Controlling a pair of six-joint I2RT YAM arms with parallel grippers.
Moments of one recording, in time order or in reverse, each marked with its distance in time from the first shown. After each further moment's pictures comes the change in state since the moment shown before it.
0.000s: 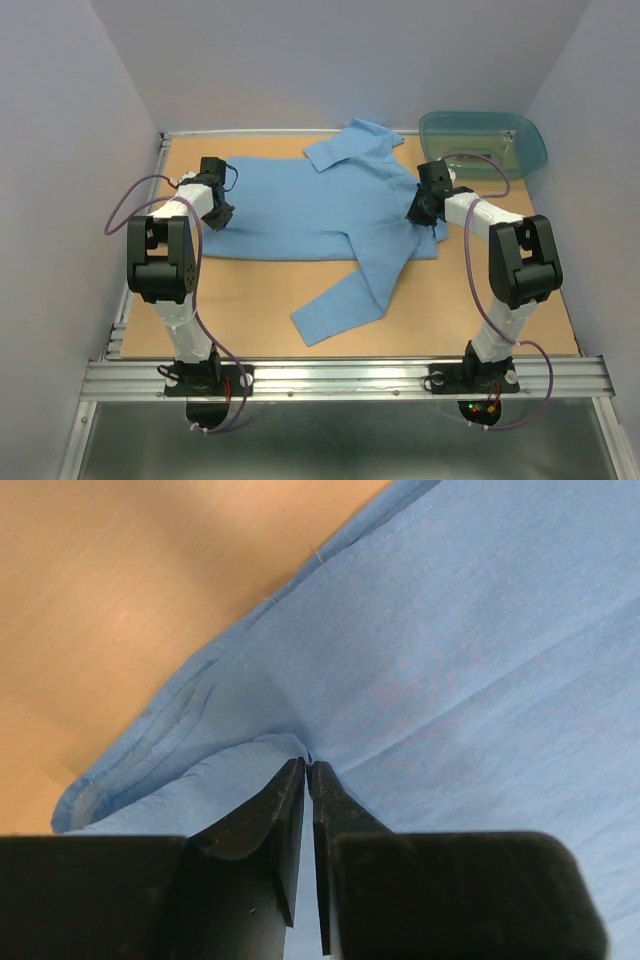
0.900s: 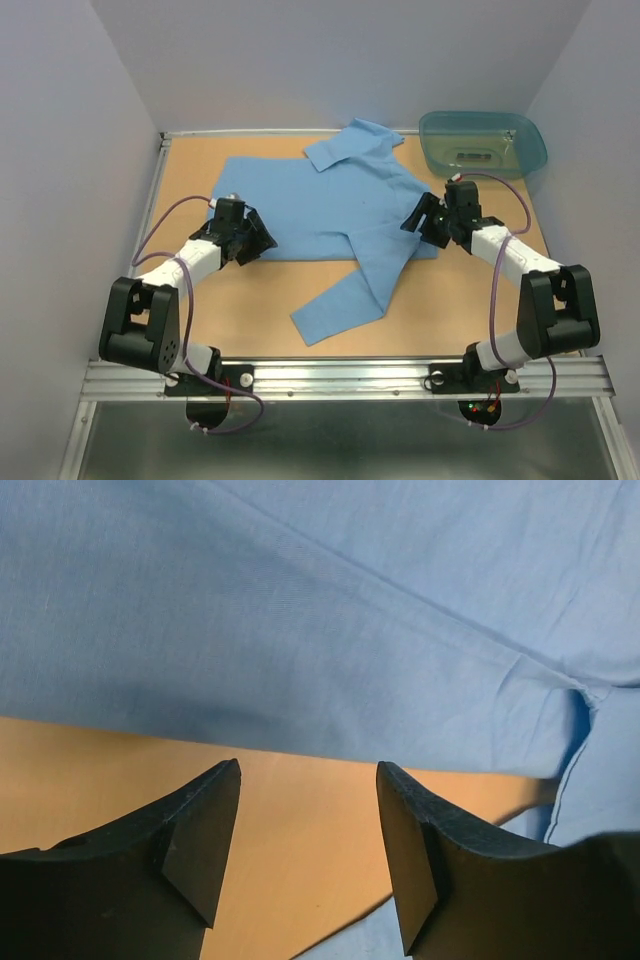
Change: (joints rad) left arm -0.207 -0.463 -0.529 0.340 0.396 0.159; right arm -0.052 -0.359 -0.313 0.118 -0.357 0.041
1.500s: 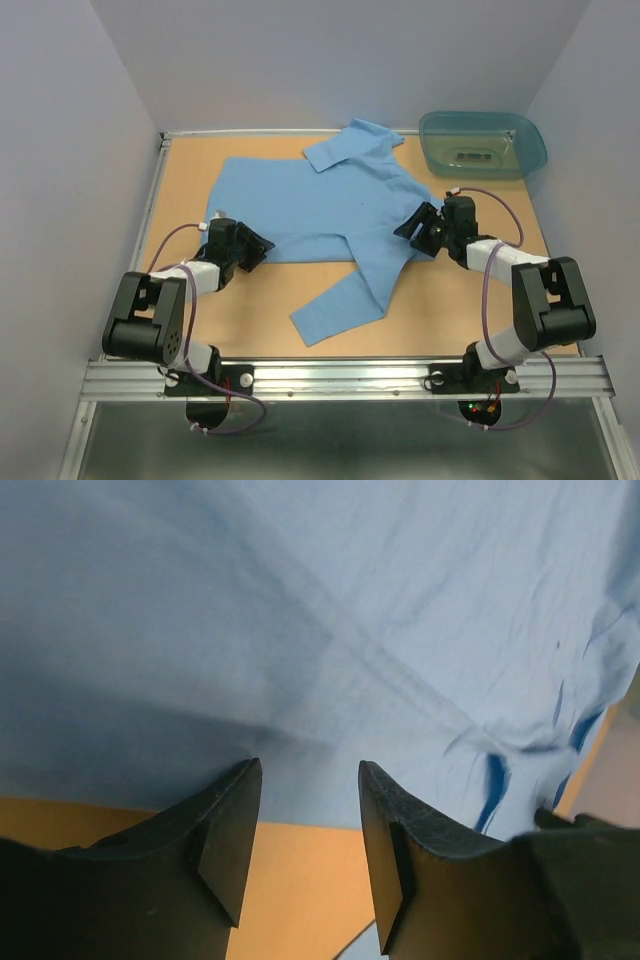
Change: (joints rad) left arm 0.048 0.071 -0.237 0.475 0.062 -0.269; right arm -0.017 0.047 -0.172 0.306 -0.103 0.121
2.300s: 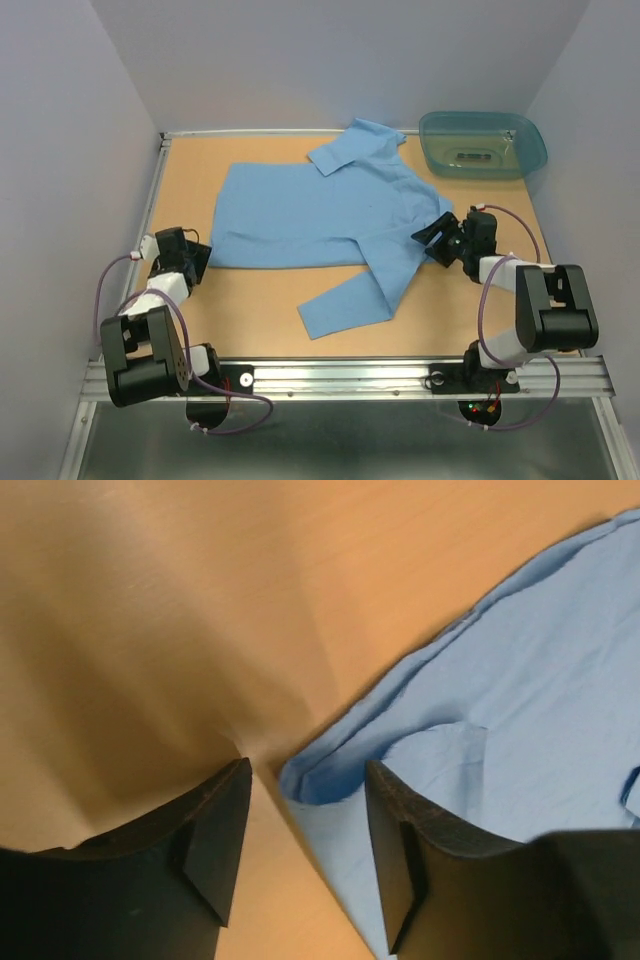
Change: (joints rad) left arm 0.415 -0.232 -0.081 -0.232 -0.226 -0.040; right arm -0.163 -0.004 -0.192 0.234 -0.027 0.081
